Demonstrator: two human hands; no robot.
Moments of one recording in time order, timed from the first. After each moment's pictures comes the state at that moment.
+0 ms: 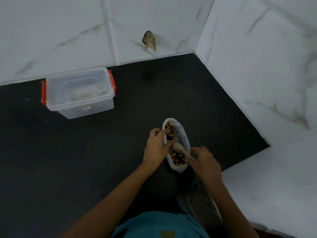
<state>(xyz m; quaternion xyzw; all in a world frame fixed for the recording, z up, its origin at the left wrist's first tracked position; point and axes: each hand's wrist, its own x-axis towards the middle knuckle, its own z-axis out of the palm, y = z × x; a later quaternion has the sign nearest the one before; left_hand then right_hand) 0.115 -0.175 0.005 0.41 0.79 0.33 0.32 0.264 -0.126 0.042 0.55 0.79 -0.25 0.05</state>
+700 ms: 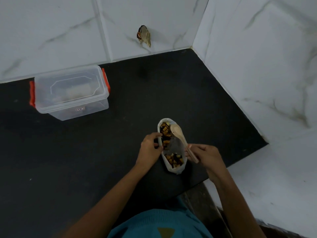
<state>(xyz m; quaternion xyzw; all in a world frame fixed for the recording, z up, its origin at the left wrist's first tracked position) 0.104 -0.174 -0.012 0.35 0.76 0.39 0.39 0.259 -0.108 0.061 0.61 0.46 -0.63 -0.14</state>
